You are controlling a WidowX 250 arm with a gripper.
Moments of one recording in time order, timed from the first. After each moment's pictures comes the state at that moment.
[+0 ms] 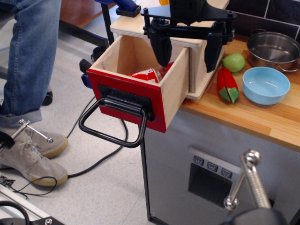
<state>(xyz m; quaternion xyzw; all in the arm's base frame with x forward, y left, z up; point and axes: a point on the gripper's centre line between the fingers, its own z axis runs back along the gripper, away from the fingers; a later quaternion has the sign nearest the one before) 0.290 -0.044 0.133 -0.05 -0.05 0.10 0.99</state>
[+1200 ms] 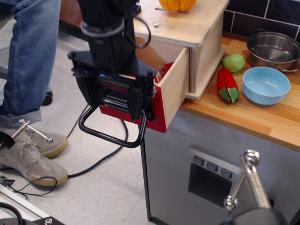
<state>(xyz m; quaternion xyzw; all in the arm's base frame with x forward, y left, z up) 0.220 0.018 0.097 0.01 -0.05 0.07 1.00</state>
